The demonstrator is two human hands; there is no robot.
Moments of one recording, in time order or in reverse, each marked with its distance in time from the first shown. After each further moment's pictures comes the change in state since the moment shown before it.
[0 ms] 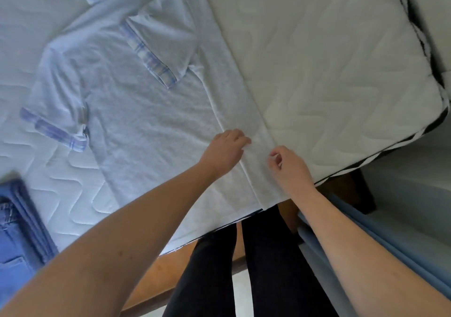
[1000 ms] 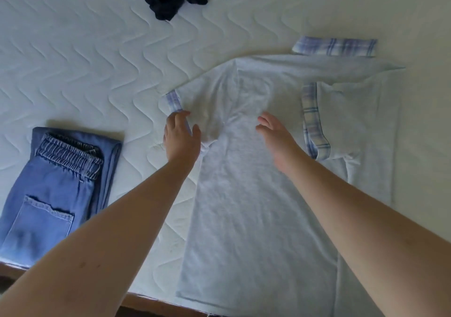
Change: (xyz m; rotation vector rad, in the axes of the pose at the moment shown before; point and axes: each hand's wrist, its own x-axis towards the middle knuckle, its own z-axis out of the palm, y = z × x) left_hand -0.162 -0.282 -0.128 -0.388 0.947 -1.182; right_hand 0.138 -0.364 0.163 0.335 -0.487 -0.208
